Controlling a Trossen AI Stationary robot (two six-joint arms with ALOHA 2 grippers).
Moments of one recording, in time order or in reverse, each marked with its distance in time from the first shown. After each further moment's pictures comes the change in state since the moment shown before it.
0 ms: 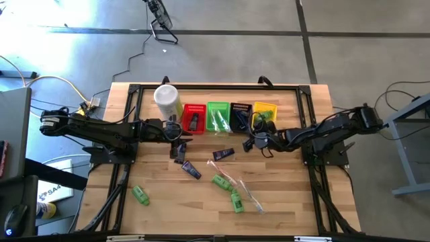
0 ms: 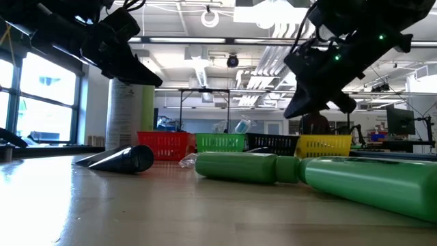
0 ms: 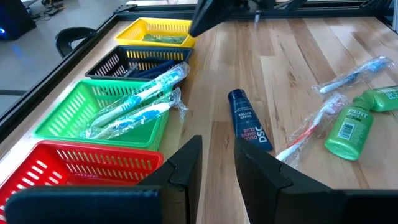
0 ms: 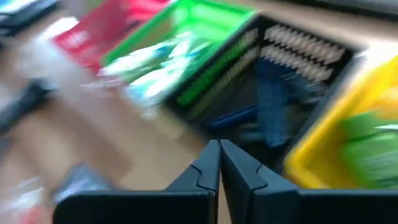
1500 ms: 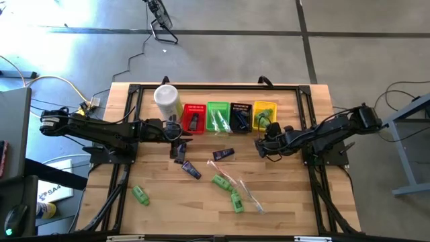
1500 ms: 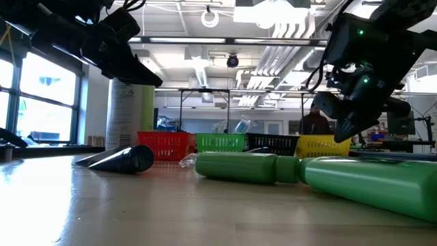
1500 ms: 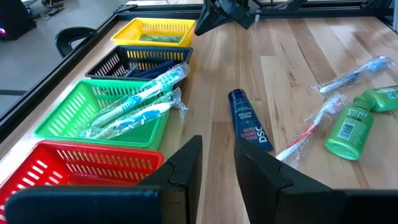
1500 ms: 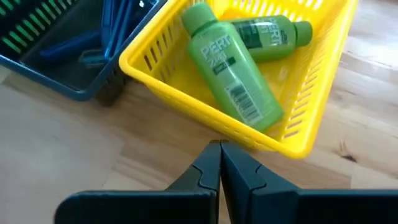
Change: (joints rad) left arm 0.000 0.000 0.000 0.000 0.000 0.000; right arm 0.040 0.015 0.000 -0.593 0.118 0.428
